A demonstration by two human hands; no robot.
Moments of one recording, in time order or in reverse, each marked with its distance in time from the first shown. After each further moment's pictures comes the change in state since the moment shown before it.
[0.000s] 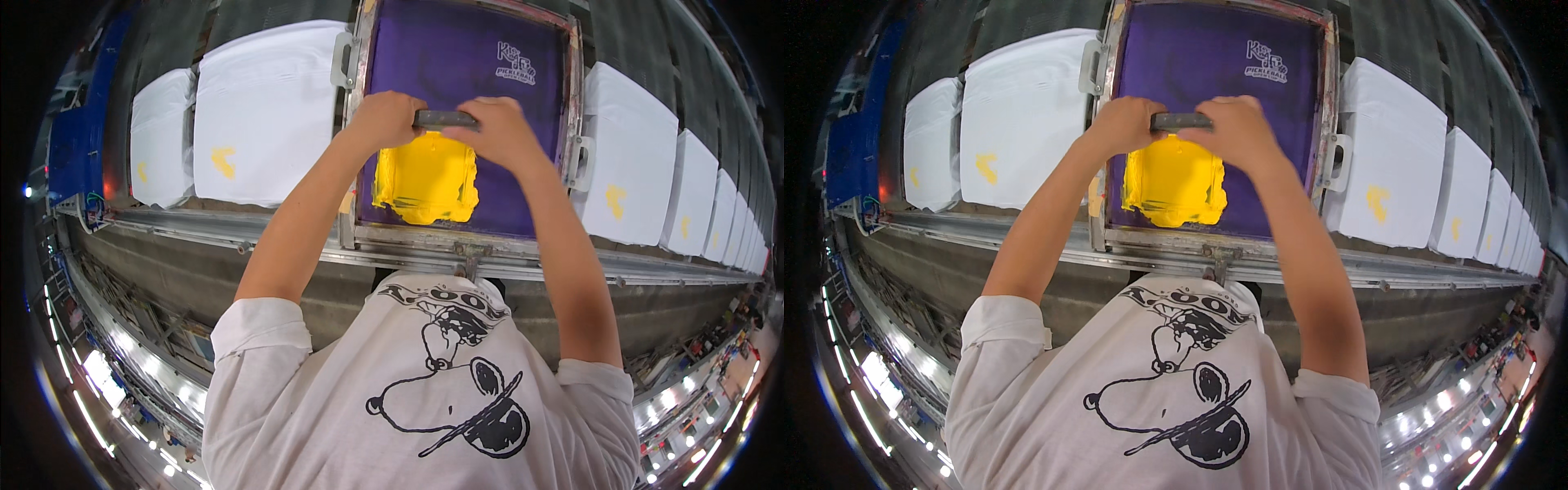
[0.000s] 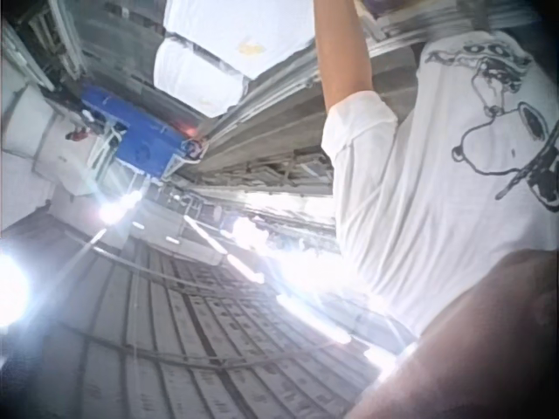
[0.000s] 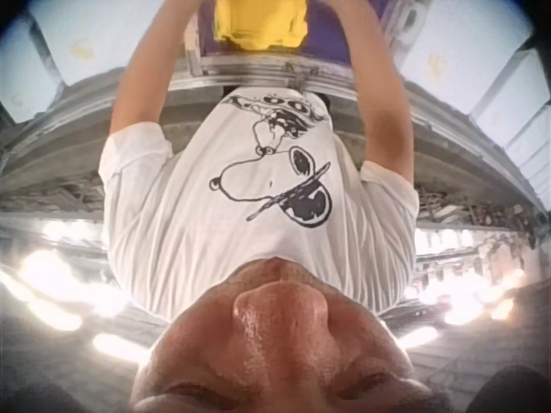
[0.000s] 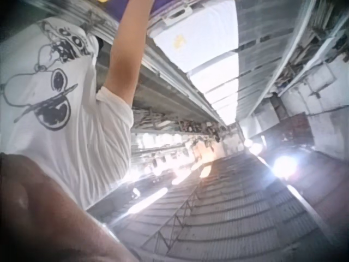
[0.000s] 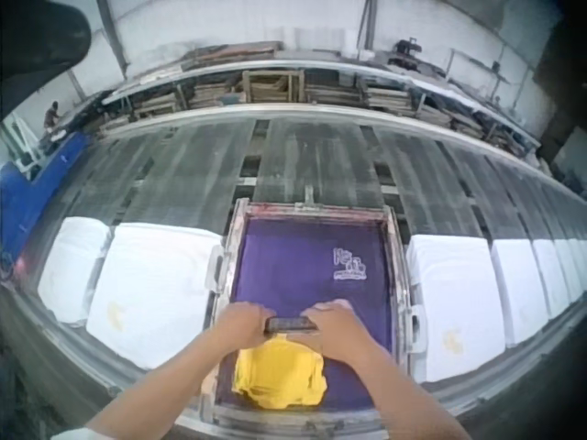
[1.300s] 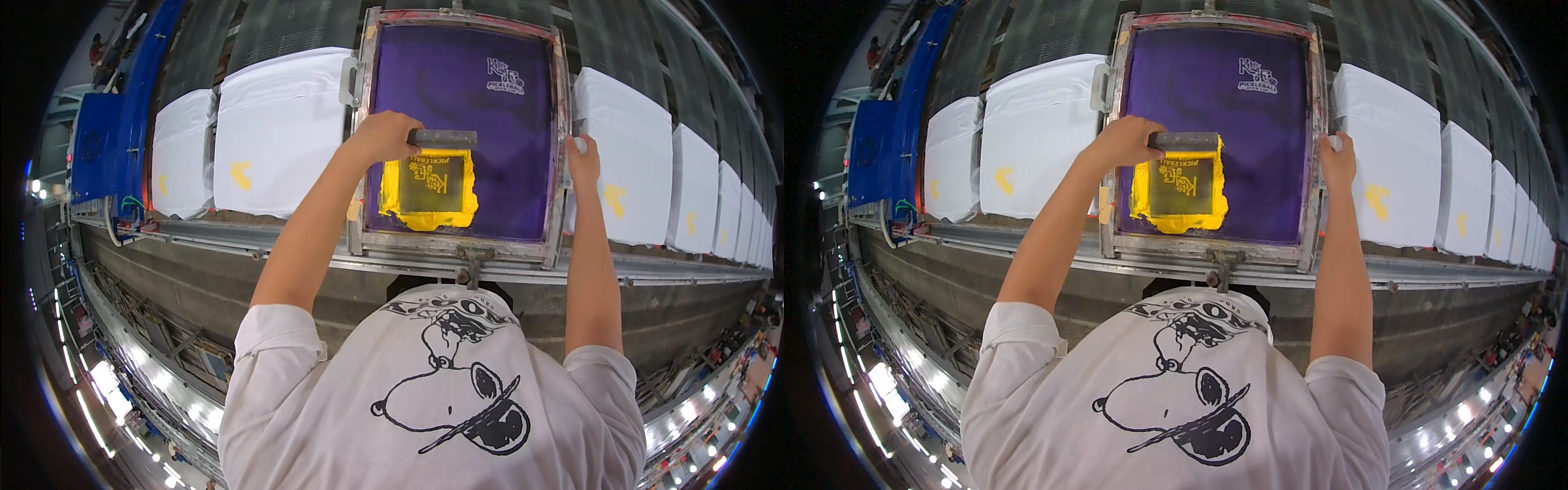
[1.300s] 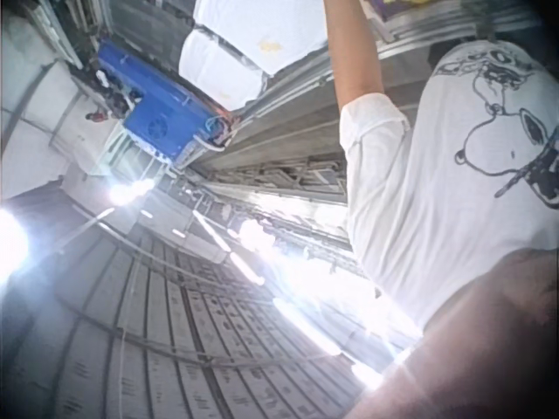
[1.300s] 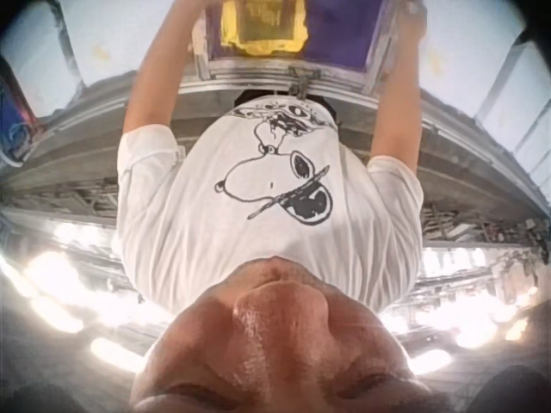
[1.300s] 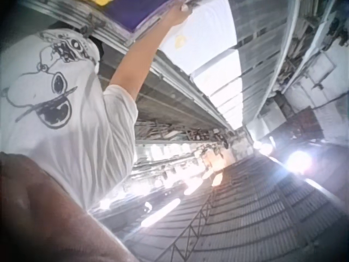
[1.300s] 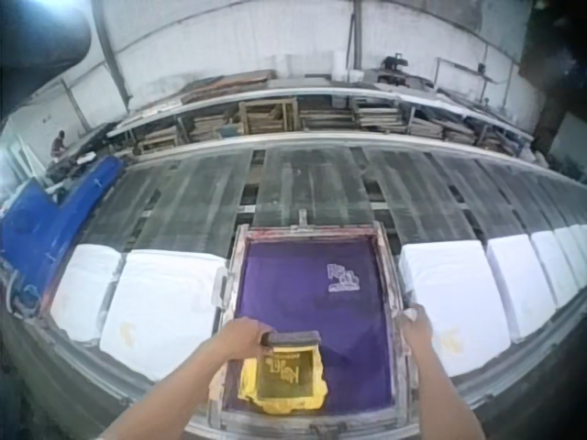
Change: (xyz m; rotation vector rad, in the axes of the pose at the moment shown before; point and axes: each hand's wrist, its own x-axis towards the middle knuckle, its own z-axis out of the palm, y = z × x) left_hand -0.013 0.009 -0.016 -0.081 -0.089 0.071; right_hand -0.121 0.185 -0.007 -0.032 0.694 0.829
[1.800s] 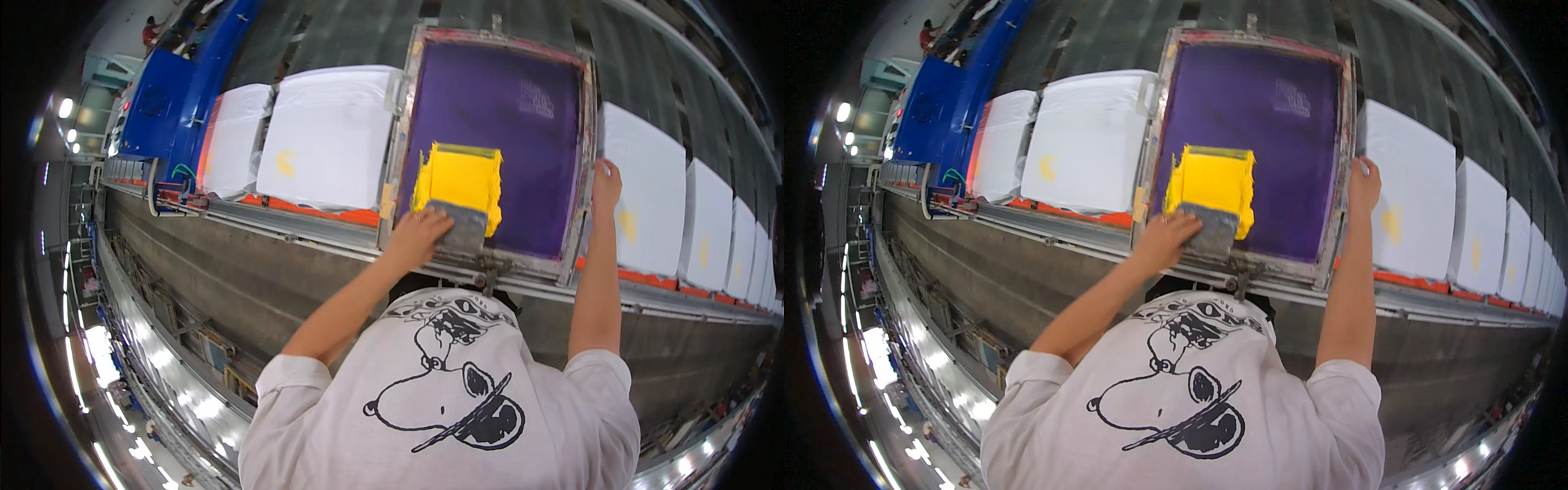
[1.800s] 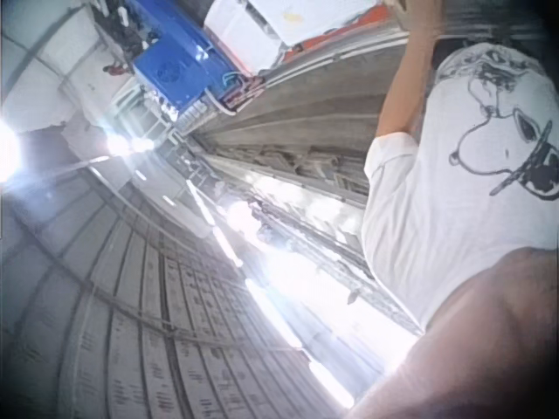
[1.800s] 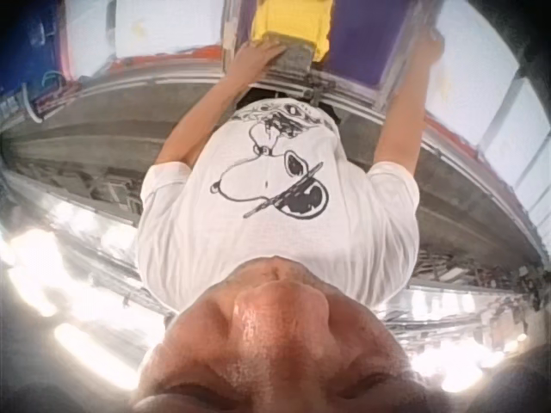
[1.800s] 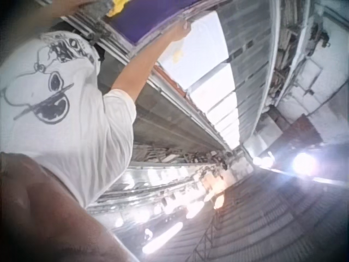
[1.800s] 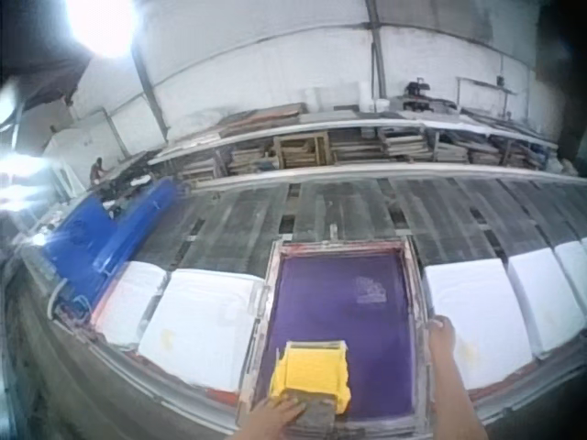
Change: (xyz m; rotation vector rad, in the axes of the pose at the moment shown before) left_hand -0.147 0.041 0.160 0.170 0.382 0.130; right_hand 0.002 0.004 -0.006 0.248 0.044 0.010
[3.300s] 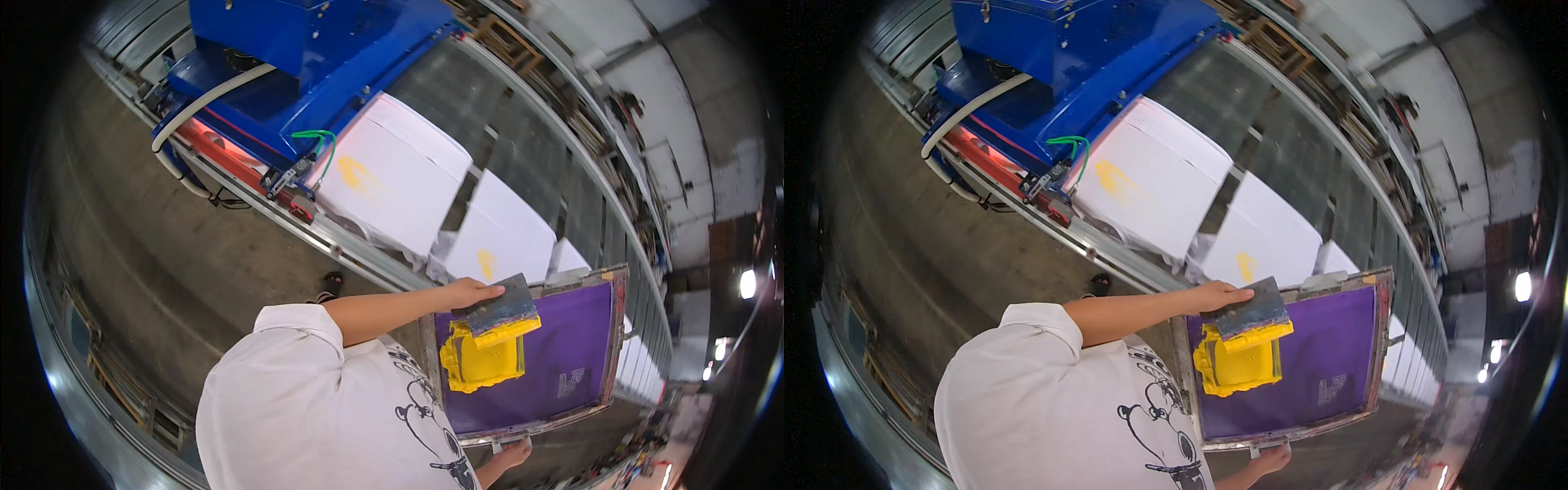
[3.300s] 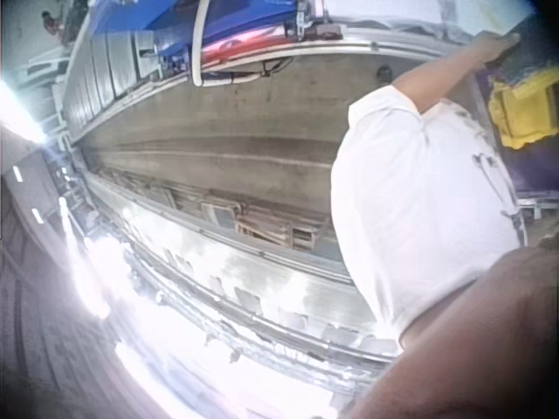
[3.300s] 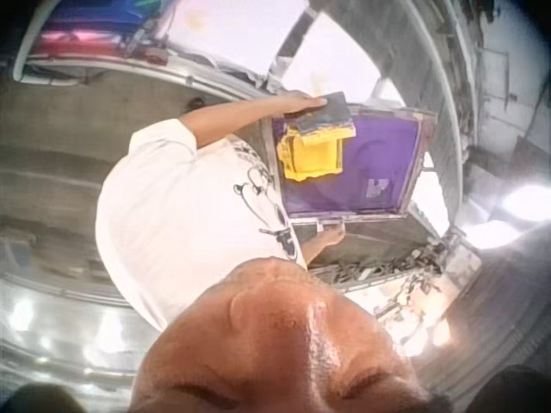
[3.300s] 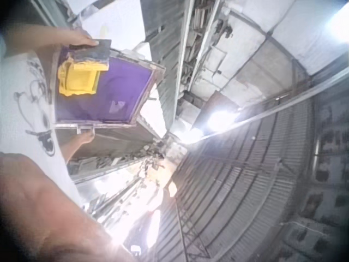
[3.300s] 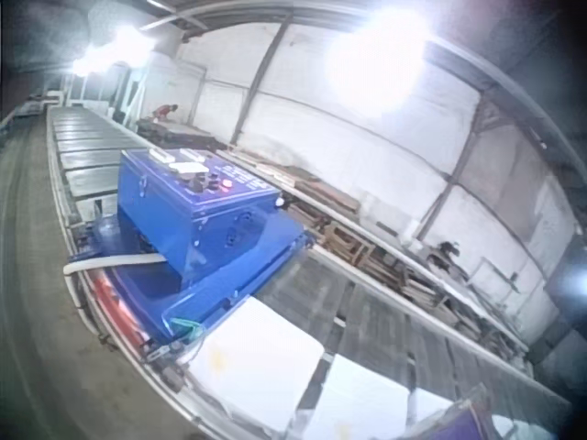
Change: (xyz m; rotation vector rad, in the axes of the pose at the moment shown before) left_hand -0.115 -0.315 -0.154 -1.954 -0.223 -0.222; right_hand -0.537 -0.252 -0.155 -0.032 0.665 0.212
